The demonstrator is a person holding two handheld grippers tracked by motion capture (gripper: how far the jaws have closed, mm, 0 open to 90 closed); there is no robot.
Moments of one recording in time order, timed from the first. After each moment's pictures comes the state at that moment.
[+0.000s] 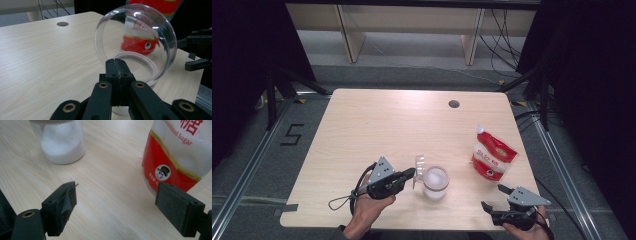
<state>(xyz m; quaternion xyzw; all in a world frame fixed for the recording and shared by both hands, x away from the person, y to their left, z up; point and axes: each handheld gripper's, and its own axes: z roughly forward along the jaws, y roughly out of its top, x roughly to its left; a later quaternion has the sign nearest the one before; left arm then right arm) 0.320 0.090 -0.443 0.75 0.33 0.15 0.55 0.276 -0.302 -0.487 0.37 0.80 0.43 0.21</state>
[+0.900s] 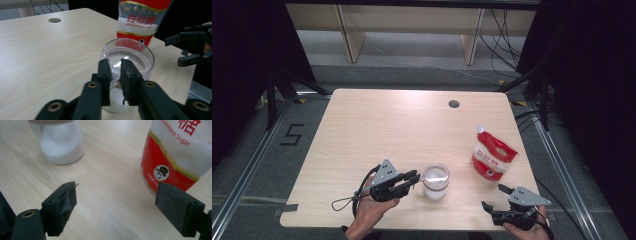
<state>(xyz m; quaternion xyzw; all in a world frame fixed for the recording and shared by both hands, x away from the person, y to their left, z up) 0.317 0.086 -0.447 0.75 0.33 0.13 0.56 0.277 -0.303 -0.487 0.36 0.80 0.43 0.21</state>
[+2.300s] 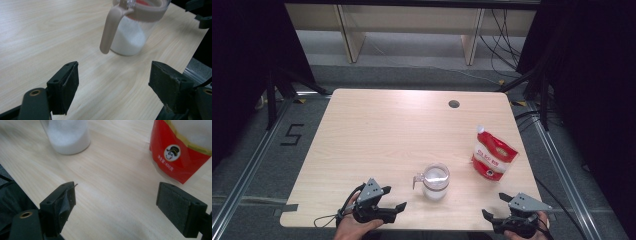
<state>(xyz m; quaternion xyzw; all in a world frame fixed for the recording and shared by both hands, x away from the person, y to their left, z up) 0.284 0.124 -0.488 0.78 0.38 0.10 0.48 0.259 -0.303 -0.490 0.40 0.80 0.41 0.18</state>
